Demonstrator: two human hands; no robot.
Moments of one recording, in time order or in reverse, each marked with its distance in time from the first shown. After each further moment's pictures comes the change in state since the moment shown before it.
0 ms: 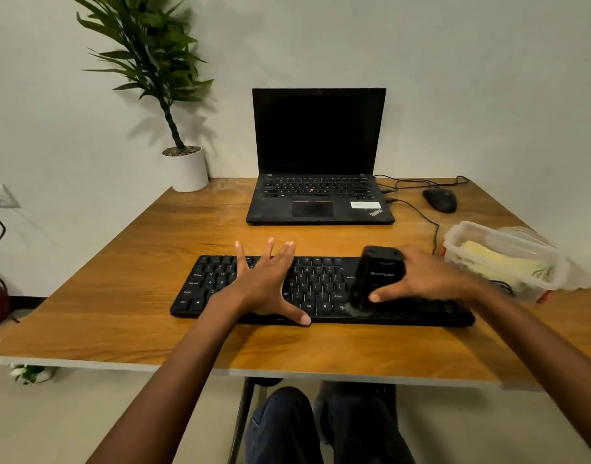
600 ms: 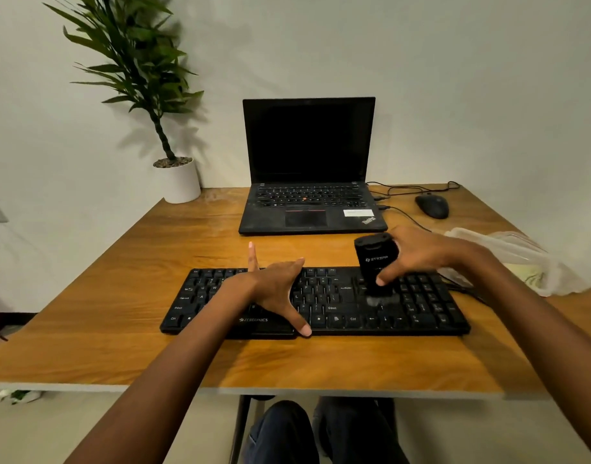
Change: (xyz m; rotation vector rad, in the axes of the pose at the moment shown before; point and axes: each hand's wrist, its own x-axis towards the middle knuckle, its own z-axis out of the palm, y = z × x) left_hand 0.029 0.011 -0.024 0.117 -0.223 0.028; right_hand 0.029 0.001 -0.040 -0.220 0.019 0.041
